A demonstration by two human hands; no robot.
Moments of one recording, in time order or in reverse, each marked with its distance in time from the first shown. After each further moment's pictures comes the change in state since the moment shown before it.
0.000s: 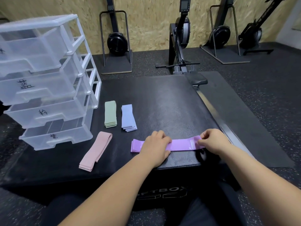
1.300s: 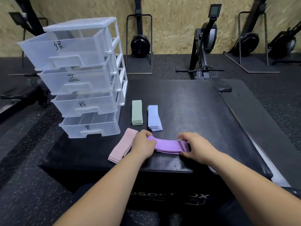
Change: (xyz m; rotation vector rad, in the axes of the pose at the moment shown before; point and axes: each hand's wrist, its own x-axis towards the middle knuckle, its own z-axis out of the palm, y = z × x) left_hand -0.066 -0.095 -0.044 -0.728 0.214 -0.790; right_hand -0.028 -0.103 0.084 -0.326 -0.174 -0.712
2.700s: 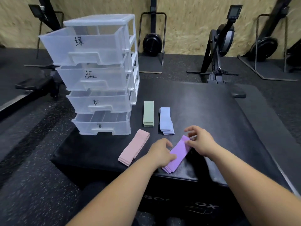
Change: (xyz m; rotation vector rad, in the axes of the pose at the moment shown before) left_hand -0.001 -0.001 0.002 0.085 -0.277 0.054; right_hand 0.062 -0.016 0.007 0.458 0.087 0.209
